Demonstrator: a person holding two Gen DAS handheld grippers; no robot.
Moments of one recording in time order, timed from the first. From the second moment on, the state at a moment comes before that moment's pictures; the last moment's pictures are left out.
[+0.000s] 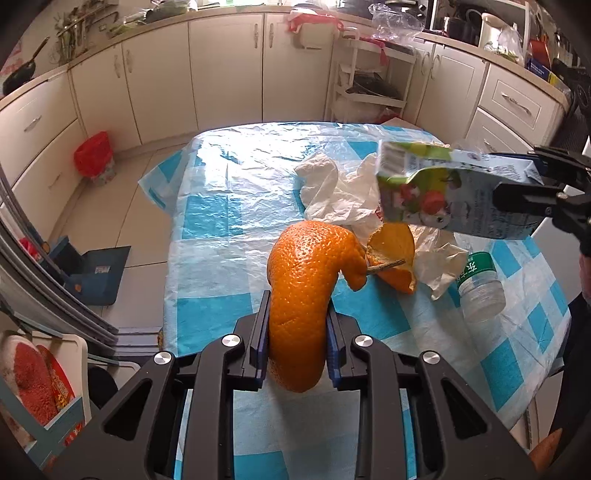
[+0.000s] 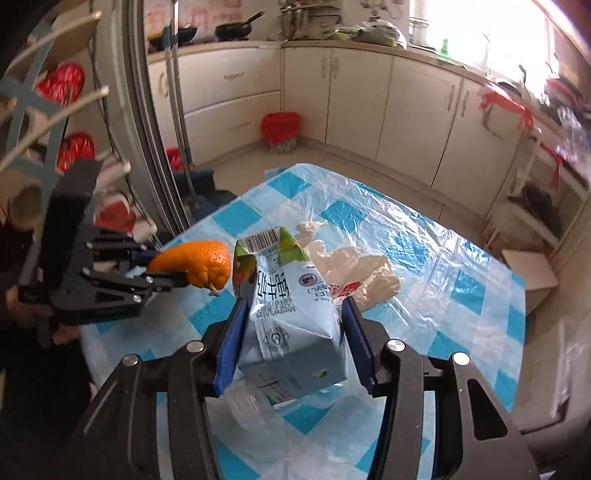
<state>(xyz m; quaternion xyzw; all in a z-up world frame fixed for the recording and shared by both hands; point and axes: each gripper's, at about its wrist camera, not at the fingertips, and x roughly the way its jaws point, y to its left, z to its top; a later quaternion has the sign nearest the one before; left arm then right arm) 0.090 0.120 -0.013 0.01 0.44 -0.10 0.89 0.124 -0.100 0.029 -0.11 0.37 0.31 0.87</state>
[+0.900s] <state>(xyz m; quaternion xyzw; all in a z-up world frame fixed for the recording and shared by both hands) 0.000 0.025 0.065 -0.13 0.34 -0.12 0.93 0.085 -0.296 0.027 0.13 0.35 0.20 0.91</state>
